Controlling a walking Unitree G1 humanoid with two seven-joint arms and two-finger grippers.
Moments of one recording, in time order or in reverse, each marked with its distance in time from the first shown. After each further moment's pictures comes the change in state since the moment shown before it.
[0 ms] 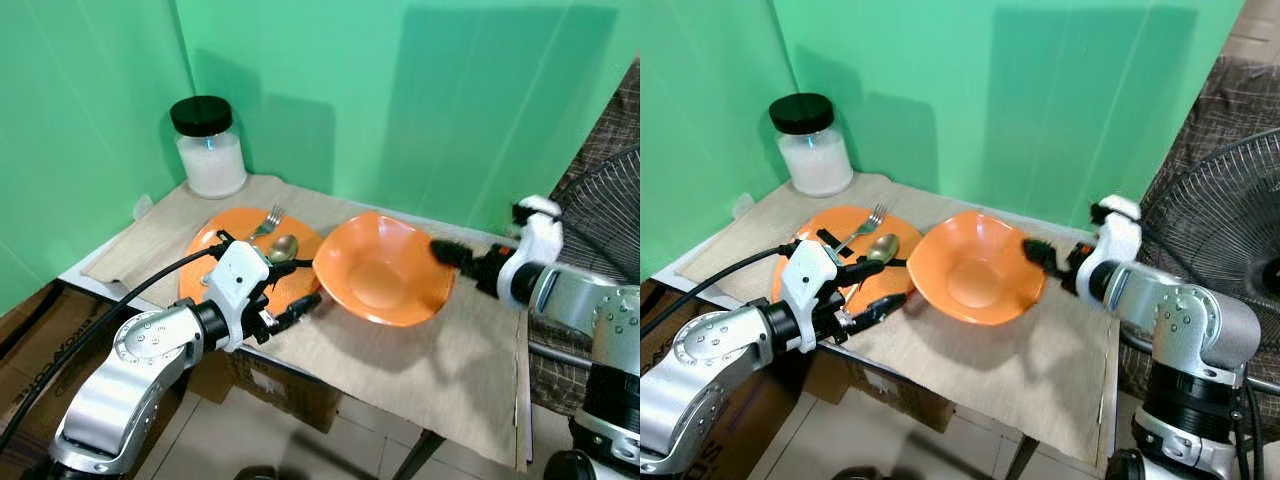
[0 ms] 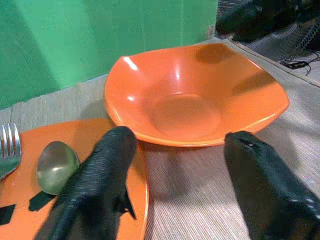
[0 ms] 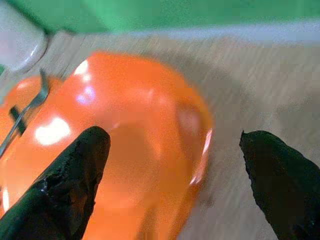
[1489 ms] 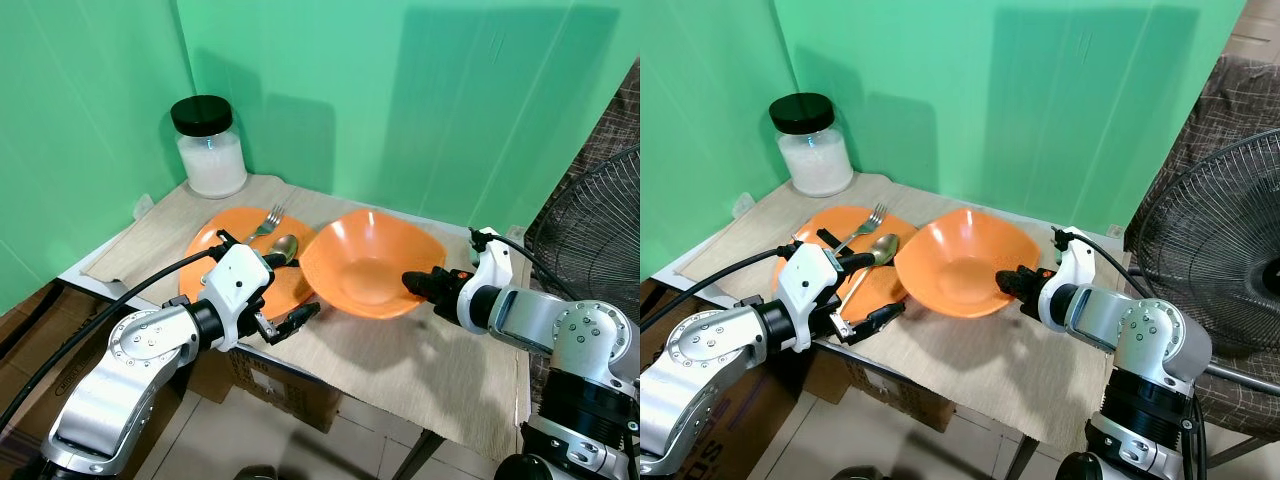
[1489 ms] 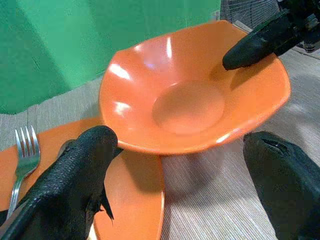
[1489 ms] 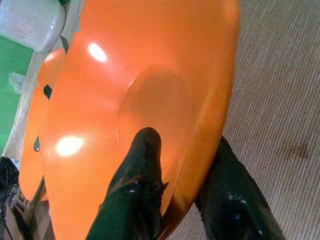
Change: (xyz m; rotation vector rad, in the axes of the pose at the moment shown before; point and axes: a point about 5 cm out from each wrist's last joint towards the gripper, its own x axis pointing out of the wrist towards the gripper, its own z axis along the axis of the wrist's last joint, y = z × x) left arm -0.003 0.003 0.000 0.089 0.029 0.017; right arm 0.020 0.018 -0.032 0.187 0.116 0.089
